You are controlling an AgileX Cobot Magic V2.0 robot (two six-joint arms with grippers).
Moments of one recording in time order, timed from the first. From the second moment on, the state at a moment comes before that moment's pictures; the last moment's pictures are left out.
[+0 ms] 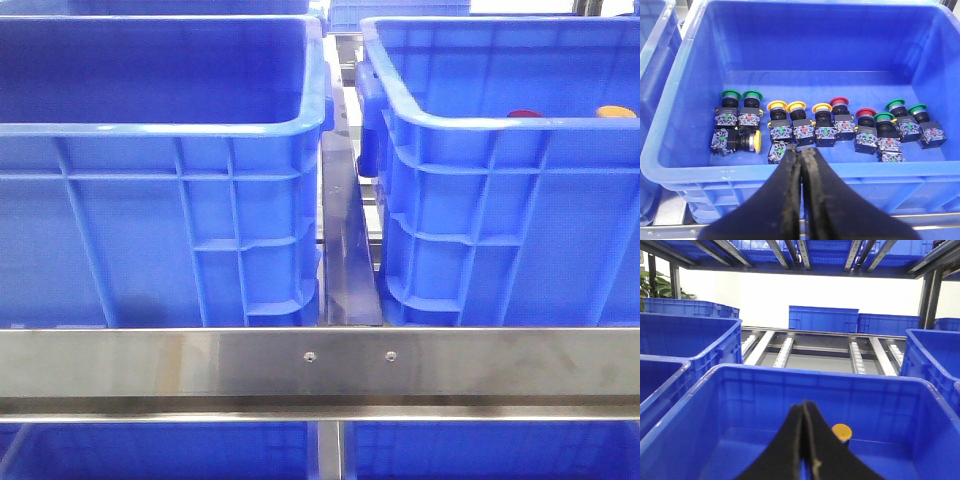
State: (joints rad) left arm -0.06 0.46 -0.65 -0.04 0.61 -0.07; right arm -0.02 0.36 -0.38 1.82 0.06 -1.84
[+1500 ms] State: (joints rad) left arm -0.06 0.00 -0.01 0.04 0.01 -0.07; right arm -0.02 0.36 -0.38 1.82 0.06 -1.84
